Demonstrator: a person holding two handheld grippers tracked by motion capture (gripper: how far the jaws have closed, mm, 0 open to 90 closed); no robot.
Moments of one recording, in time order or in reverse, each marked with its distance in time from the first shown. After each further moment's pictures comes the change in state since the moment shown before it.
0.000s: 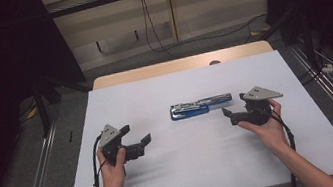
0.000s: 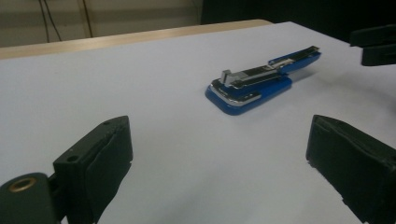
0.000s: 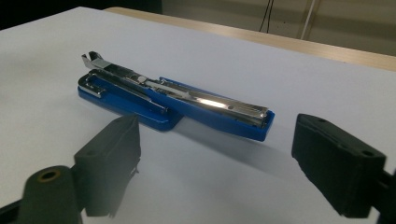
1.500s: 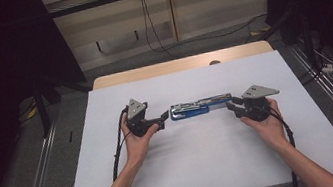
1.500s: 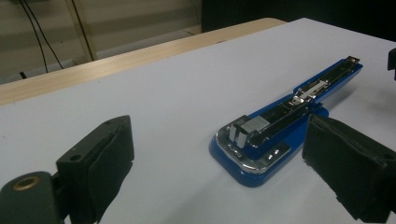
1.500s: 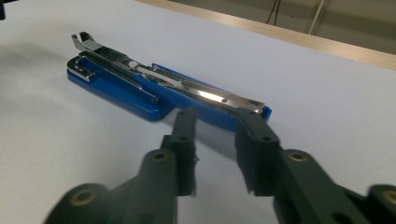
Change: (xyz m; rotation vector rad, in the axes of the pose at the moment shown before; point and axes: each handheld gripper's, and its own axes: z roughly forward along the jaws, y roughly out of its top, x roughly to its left) left arm -0.006 0.033 0.089 0.017 -0.003 0.074; right arm -0.012 -0.001 0.010 0.038 0.028 -0.047
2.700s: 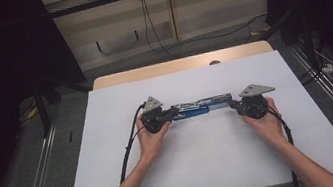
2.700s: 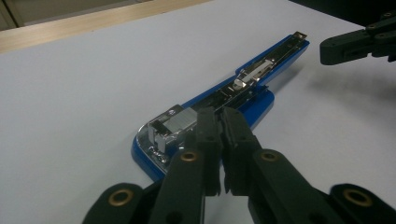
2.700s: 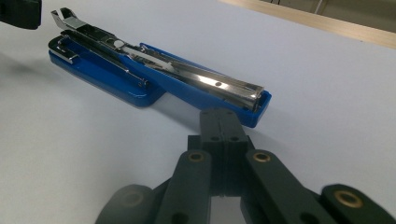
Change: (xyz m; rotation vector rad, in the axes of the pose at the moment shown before) left arm -0.025 0.002 0.031 0.105 -0.185 -0.007; right arm -0.006 -0.003 0.012 0.075 -0.002 -0.005
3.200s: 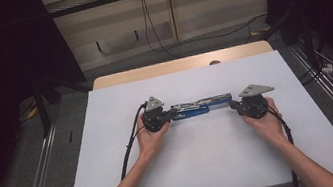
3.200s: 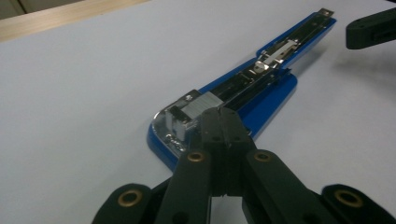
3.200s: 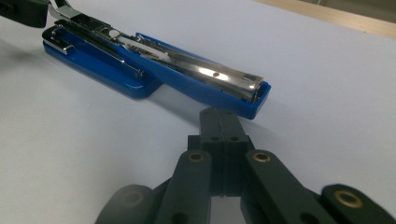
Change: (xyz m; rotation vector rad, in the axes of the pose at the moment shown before) left arm 0.008 -0.003 0.008 0.063 0.042 0.017; right arm -0.002 -0.002 0.002 0.035 0.002 -0.001
